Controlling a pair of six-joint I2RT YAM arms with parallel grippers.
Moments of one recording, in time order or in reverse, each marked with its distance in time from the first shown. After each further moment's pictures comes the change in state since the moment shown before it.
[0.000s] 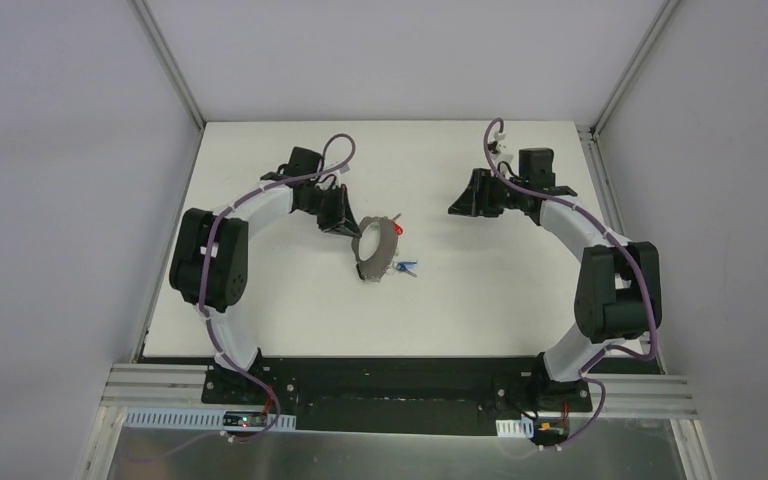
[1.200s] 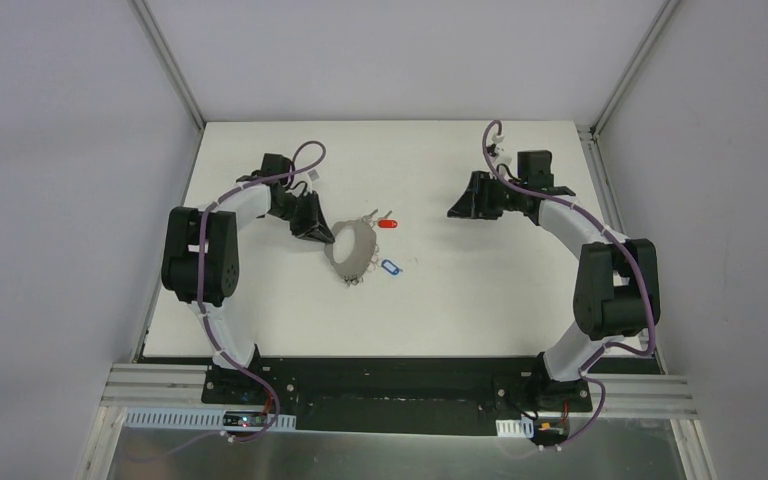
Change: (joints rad) left arm 0.194 0.042 -0.079 -0.078 -0.051 0.086; right arm -0.001 0.019 -0.004 -0.006 -0.019 0.005
